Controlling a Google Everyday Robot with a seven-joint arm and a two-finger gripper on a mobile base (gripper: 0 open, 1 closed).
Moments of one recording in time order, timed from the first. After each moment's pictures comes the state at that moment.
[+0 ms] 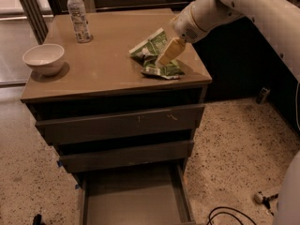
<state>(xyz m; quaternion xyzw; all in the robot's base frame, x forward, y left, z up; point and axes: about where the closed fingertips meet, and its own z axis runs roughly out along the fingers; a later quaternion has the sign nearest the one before) 0.709 -0.066 0.907 -0.59 0.71 0.09 0.37</state>
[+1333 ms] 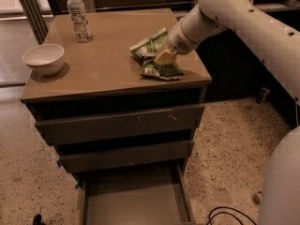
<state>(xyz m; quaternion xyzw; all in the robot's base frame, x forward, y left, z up) 0.712 -0.052 0.856 -0.59 0.73 0.10 0.33</state>
